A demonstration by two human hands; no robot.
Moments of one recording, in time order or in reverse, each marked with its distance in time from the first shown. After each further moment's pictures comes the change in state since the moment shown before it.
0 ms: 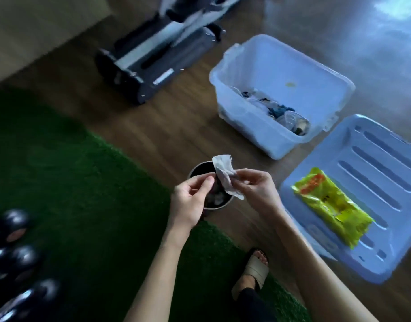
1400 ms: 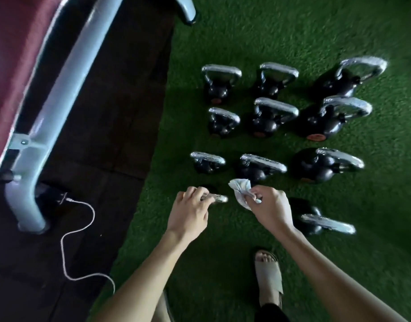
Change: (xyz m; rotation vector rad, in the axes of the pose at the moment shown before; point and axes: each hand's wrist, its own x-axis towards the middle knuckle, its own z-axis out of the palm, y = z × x) left_hand -0.596 -0.699 -0.884 0.915 0.618 -0.121; right_hand -0.612 0.167 1.024 -1.060 -0.750 -0.421
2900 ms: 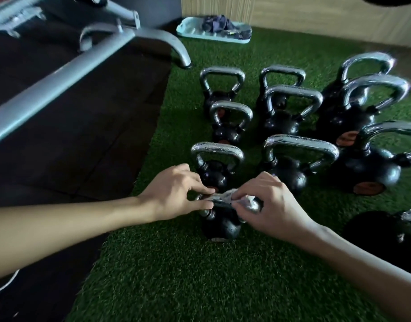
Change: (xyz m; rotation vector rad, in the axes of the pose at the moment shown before) left_hand 0.047 -0.136 0.153 -0.112 0.140 0.376; right_hand 0.071 0.081 0.201 -0.044 0.359 -0.910
